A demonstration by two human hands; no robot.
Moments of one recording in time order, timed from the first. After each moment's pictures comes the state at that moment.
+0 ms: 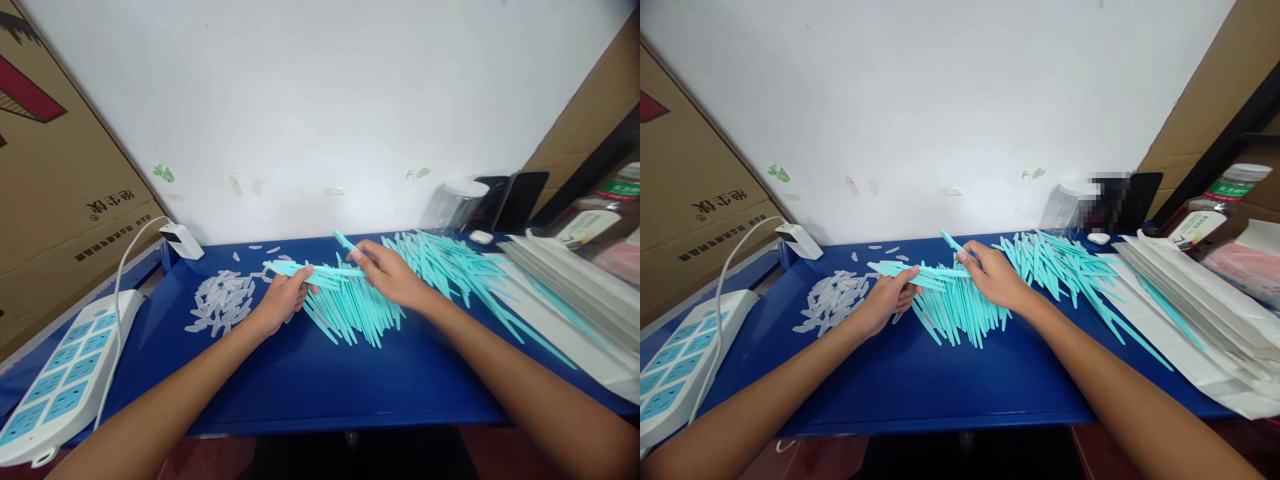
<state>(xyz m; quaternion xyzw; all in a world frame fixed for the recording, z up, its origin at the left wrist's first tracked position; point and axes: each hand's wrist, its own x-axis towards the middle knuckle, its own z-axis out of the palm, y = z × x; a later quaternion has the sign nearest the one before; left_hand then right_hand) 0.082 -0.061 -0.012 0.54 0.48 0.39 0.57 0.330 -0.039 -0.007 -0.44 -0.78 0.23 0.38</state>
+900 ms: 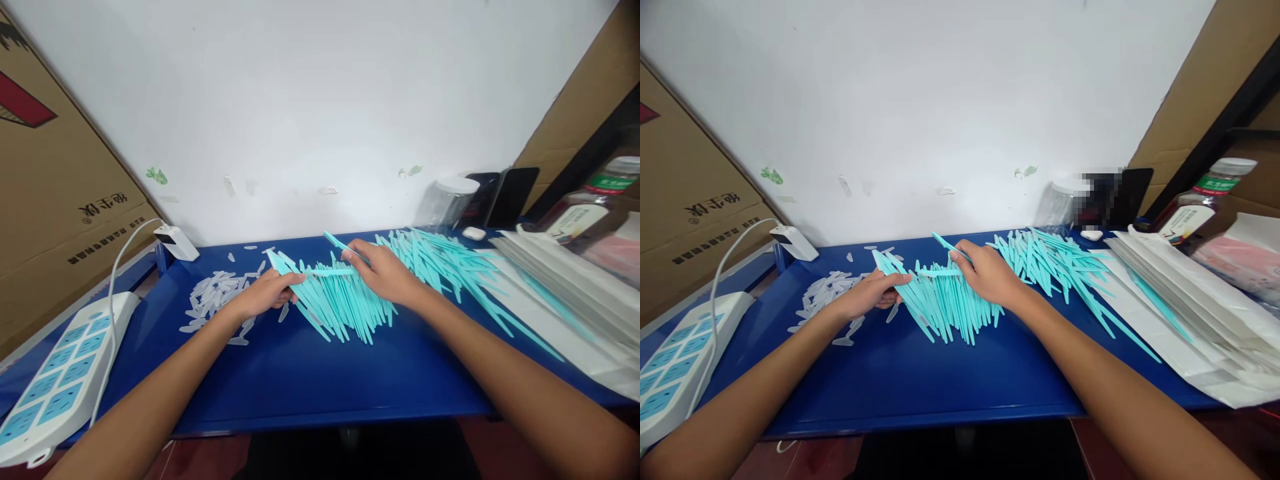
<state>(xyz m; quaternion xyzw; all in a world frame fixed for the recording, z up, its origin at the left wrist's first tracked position) 0.051 -0.045 0.002 0.64 0.48 0.23 0.56 0.333 -0.039 -0.003 -0.44 -0.81 0.17 0.34</state>
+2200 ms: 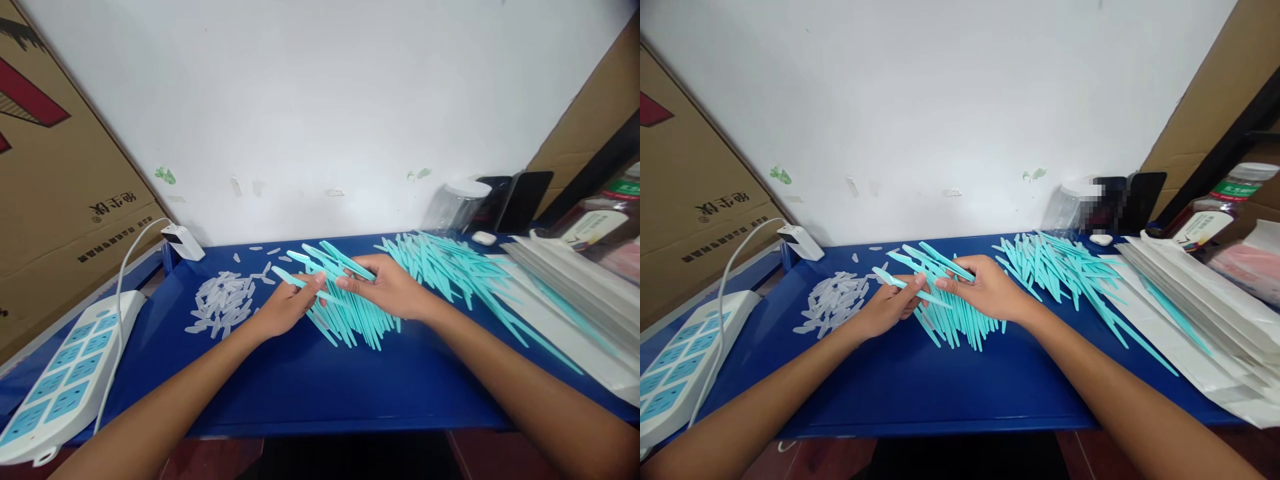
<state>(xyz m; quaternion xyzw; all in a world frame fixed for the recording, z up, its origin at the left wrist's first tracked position) 0.081 -0.069 -0.010 0.67 0.40 0.34 0.52 0.317 -0.060 0.014 -0.34 -0.78 0.37 0.37</state>
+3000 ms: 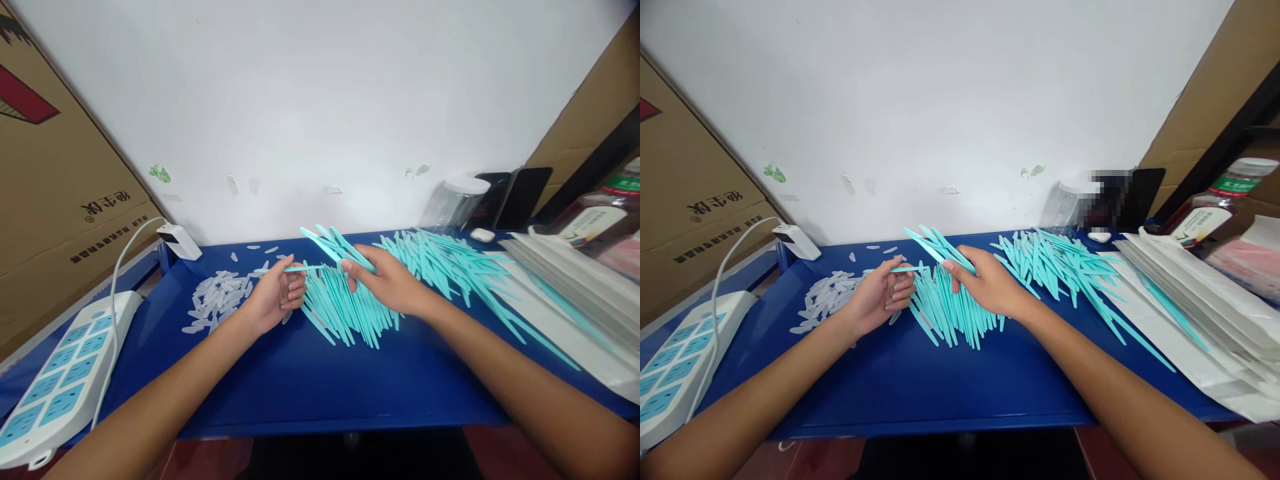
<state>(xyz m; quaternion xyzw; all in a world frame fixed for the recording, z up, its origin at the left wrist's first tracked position) 0.074 -0.050 -0.005 0.34 0.38 0.42 0.75 0.323 -0.057 0.012 -0.38 -0.79 0.31 0.37</state>
